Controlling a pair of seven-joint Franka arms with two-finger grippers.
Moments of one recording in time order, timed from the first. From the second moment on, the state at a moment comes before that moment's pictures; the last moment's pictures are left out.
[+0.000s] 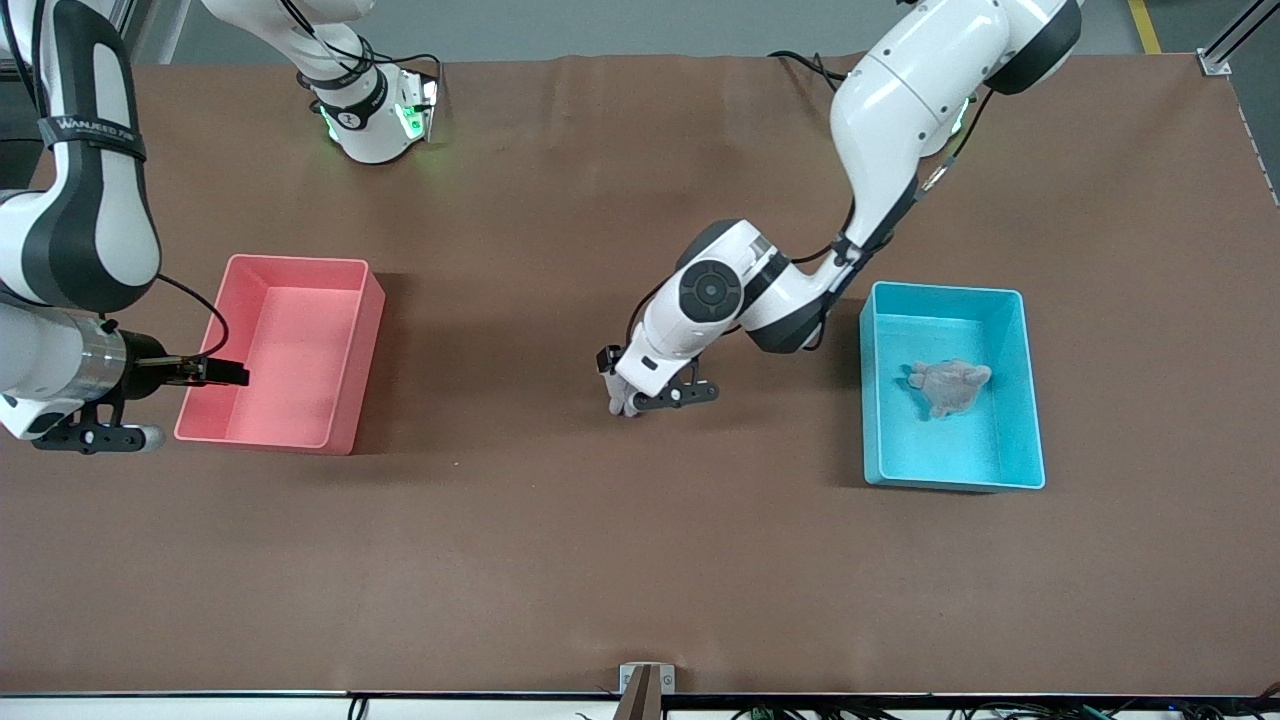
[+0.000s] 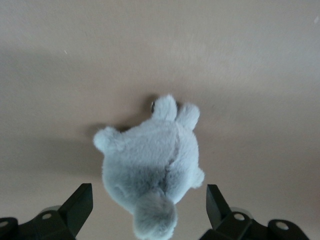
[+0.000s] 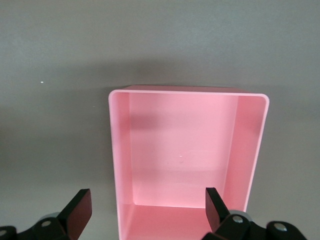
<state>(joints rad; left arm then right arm) -0.45 0.81 -0.40 -1.49 0.06 2.34 -0.93 0.02 0.34 -0.12 -1.57 0.07 1.69 -0.08</state>
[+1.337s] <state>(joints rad) -0.47 0.84 -0.36 -1.47 0.06 2.36 -0.93 0.01 0.33 -0.11 -1.41 0.07 1.54 0.03</state>
